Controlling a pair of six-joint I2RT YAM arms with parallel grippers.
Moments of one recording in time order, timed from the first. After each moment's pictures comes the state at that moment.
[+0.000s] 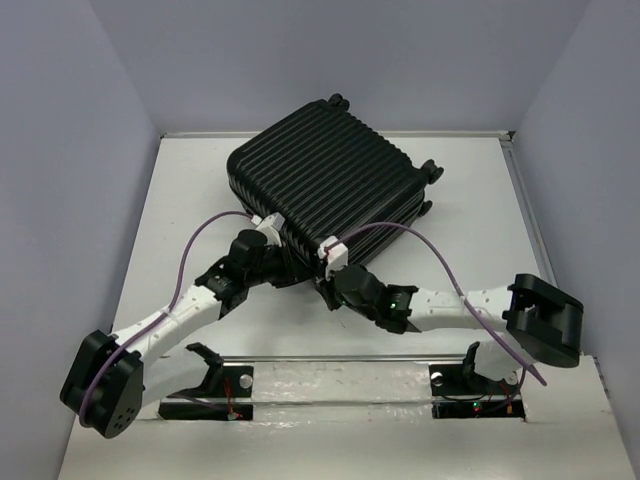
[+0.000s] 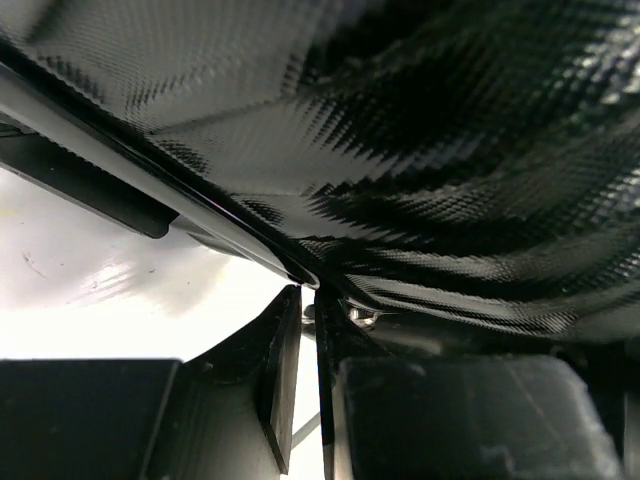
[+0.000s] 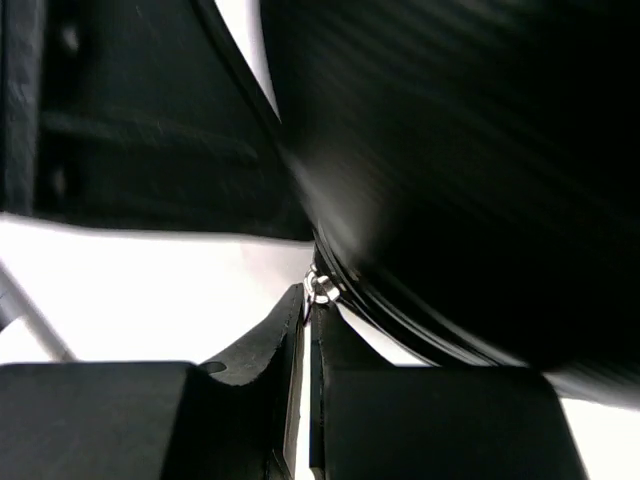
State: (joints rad) left arm -0.58 1.05 0.50 0.01 0.29 -0.79; right arm 1.14 1.43 0.67 0.33 0.21 0.32
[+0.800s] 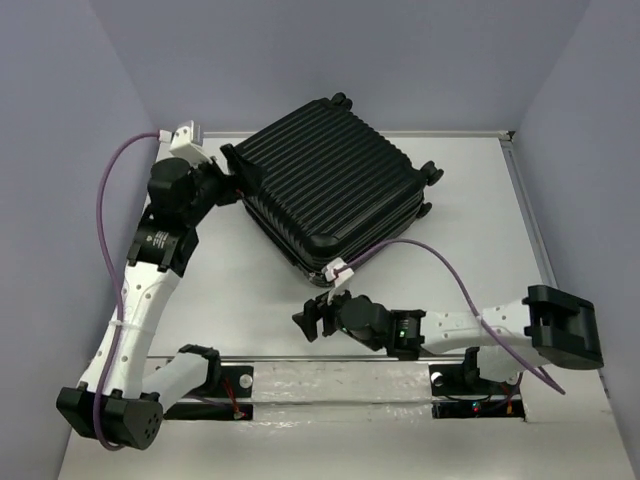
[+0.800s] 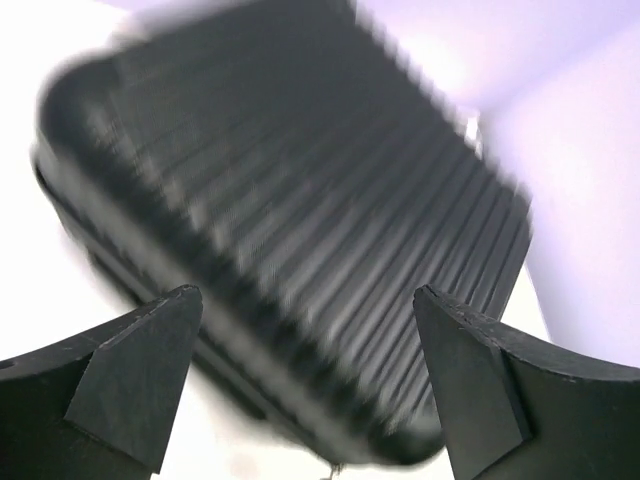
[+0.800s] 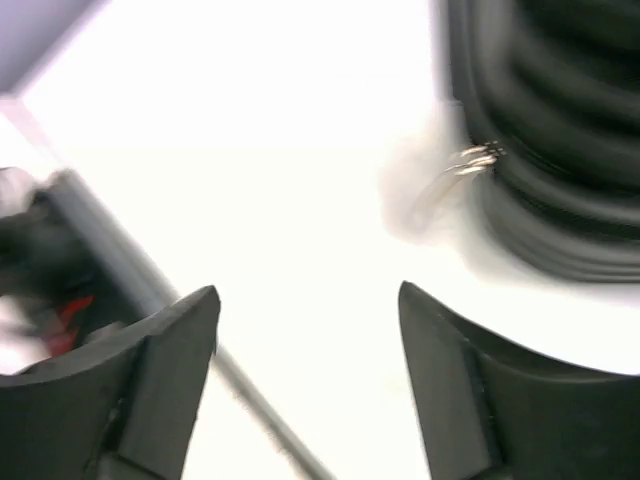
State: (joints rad) left arm -0.25 1.00 1.07 -0.35 0.17 -0.54; right arm 1.34 1.43 0.65 0.42 0.53 0.48
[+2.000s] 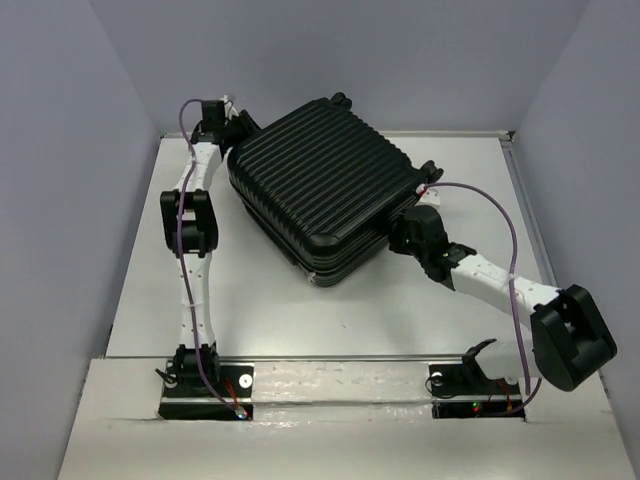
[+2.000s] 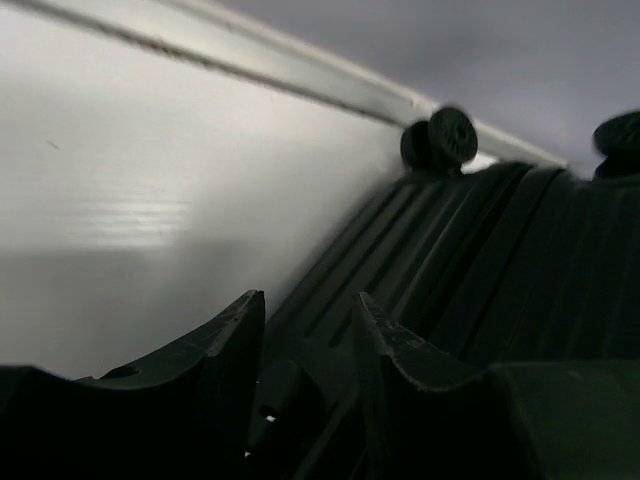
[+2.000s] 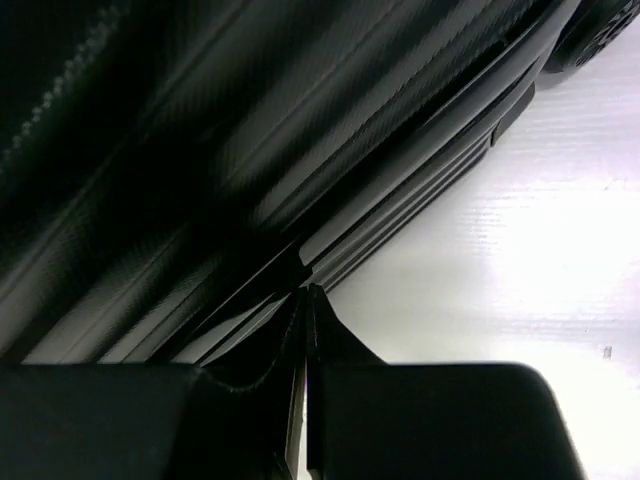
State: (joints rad) left arm 0.01 2.53 2.34 -0.38 0.52 -0.67; right arm 0.55 1.29 0.69 0.04 0.29 0.59
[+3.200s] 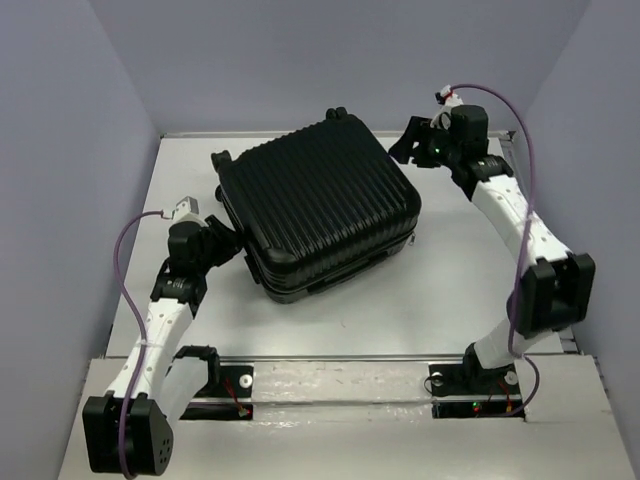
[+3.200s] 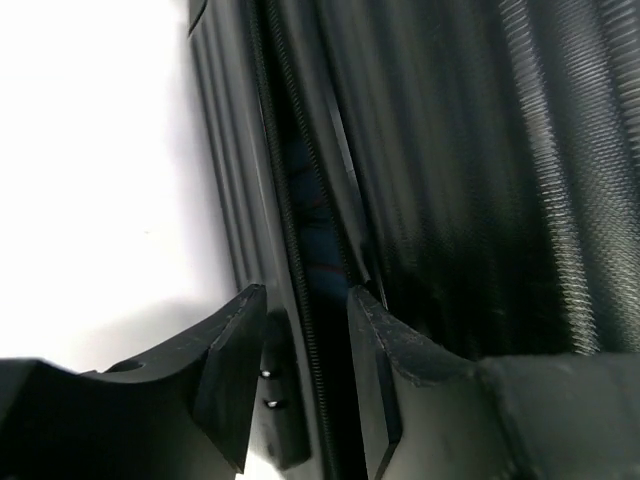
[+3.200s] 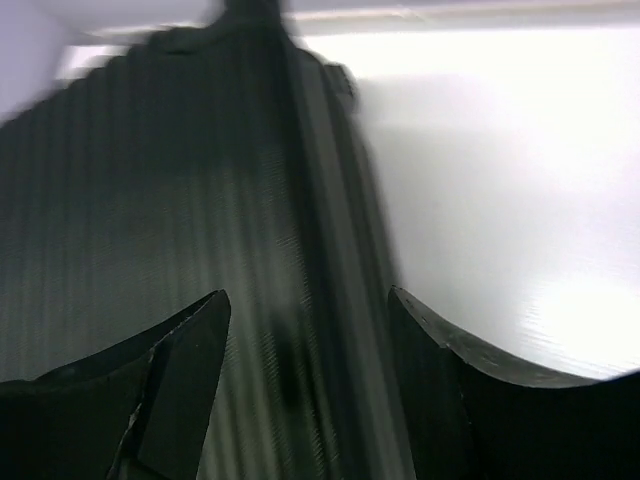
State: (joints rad) left arm -0.07 0.85 0.51 -0.12 0.08 -0.67; right arm 0.20 1.69 1.51 -0.28 -0.27 0.34
